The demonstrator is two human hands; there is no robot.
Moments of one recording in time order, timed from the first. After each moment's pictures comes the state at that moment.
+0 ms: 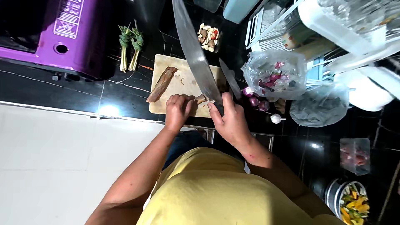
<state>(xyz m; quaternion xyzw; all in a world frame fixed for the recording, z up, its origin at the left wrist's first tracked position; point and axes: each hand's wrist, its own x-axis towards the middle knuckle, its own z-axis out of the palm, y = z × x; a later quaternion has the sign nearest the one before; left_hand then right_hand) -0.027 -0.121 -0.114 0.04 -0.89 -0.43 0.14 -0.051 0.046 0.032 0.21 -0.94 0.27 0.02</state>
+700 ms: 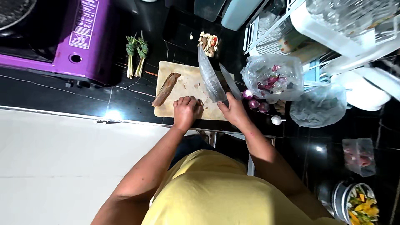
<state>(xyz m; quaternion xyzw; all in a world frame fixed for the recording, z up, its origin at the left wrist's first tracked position) -0.039 -0.109 -0.105 0.00 -0.94 -0.33 0.07 -0.094 0.083 -0.008 0.06 -0.94 0.25 -0.20</state>
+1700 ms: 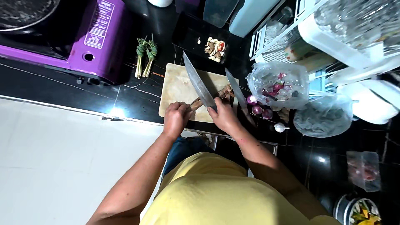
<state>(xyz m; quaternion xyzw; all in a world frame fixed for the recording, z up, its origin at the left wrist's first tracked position) -0.011 -0.147 -0.096 0.05 -0.93 -0.37 0.05 -0.085 0.034 0.001 0.14 -0.94 0.19 -0.23</state>
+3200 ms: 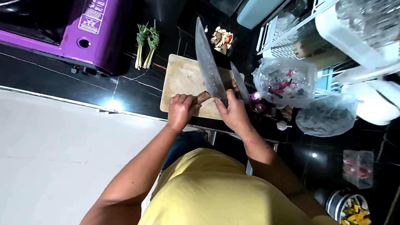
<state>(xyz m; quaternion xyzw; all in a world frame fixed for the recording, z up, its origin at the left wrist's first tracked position) -0.023 -0.144 -0.107 0.00 -0.93 -0.35 0.11 -0.080 0.041 0.005 0.15 -0.95 0.23 -0.11</state>
